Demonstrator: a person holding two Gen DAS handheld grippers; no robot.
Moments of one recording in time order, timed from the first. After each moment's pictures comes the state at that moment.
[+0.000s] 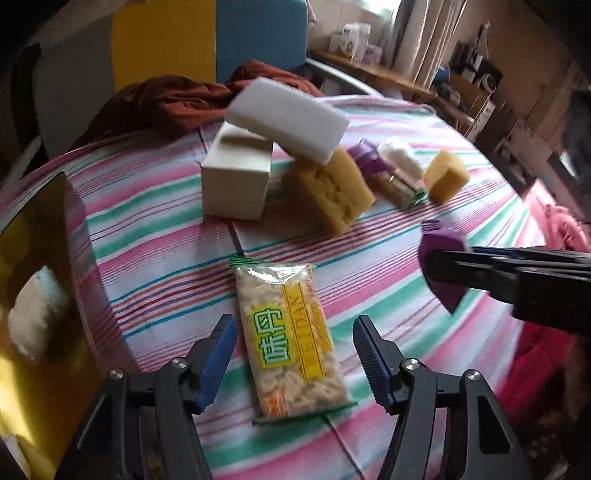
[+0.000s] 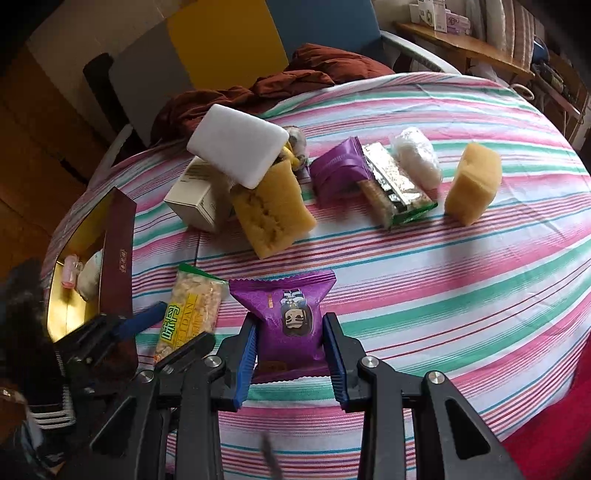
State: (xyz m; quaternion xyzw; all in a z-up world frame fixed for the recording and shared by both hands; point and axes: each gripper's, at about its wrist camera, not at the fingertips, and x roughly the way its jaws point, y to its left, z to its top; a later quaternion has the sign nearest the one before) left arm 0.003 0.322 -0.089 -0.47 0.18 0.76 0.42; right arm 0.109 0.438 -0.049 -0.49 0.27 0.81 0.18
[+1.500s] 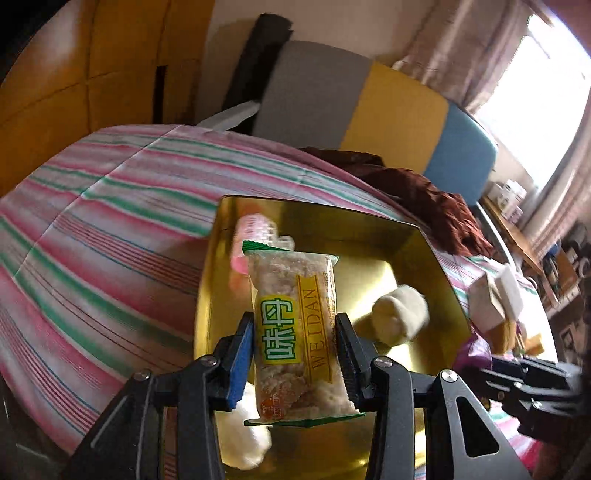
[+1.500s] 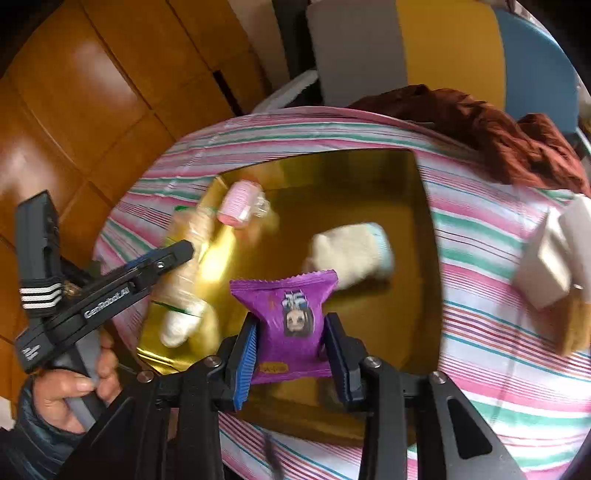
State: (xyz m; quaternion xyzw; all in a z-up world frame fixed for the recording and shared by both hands) left arm -0.112 0.009 -0.047 -0.43 -0.07 0.88 0.18; right arm -0.047 0.207 -0.021 -0.49 0.14 0.86 -0.09
